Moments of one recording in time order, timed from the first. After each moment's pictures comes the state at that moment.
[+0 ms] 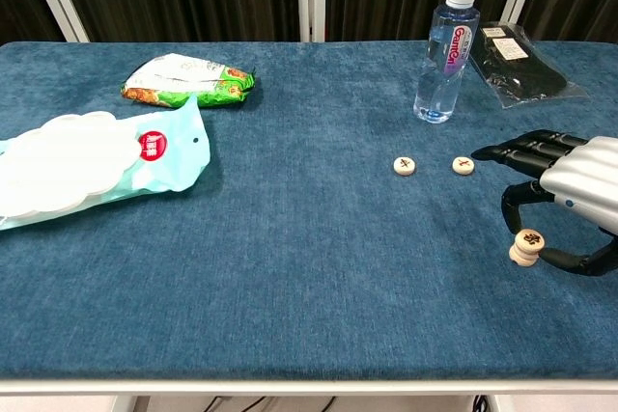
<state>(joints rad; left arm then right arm) -0.02 -0.97 0.05 -1.68 1.68 1.59 -0.12 0.40 -1.40 -0.08 -1.55 -1.58 1.12 -0.47</state>
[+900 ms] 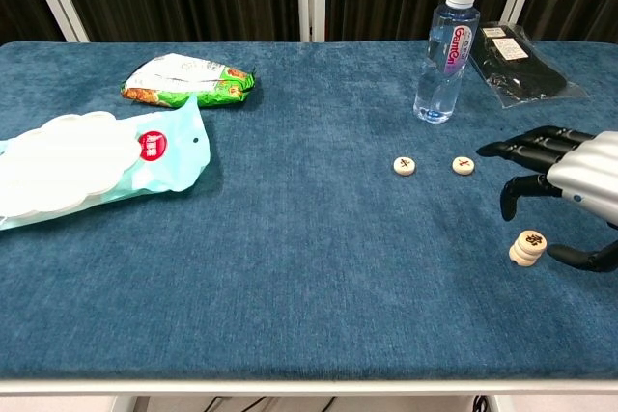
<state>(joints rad) -0.02 -0.97 0.05 -1.68 1.68 1.59 -0.12 0.40 -1.37 -0.07 -1.59 -1.58 1.12 -0.46</state>
